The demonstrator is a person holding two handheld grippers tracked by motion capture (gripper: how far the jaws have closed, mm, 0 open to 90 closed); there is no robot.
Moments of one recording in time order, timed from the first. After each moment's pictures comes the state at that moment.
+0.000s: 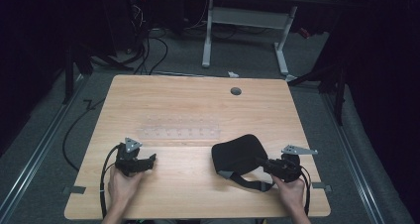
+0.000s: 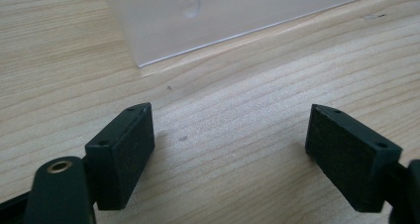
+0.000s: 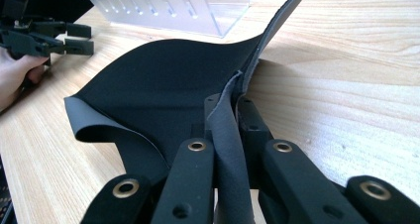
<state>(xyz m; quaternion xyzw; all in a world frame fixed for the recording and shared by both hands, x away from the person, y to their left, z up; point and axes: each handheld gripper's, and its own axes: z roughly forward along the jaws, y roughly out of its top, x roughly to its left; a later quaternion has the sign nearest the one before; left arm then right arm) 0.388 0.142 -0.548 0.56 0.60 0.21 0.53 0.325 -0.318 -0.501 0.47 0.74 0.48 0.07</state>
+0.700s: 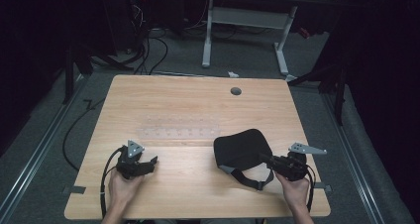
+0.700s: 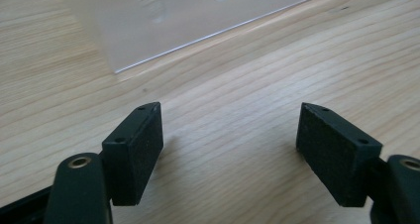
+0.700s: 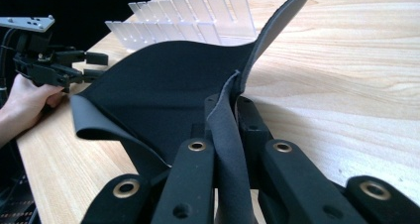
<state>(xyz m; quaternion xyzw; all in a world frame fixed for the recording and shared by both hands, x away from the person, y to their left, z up) 0.374 0.134 -0.546 0.58 0.57 0.21 0.54 0.318 -0.323 -0.477 0.46 0.72 0.51 0.08</state>
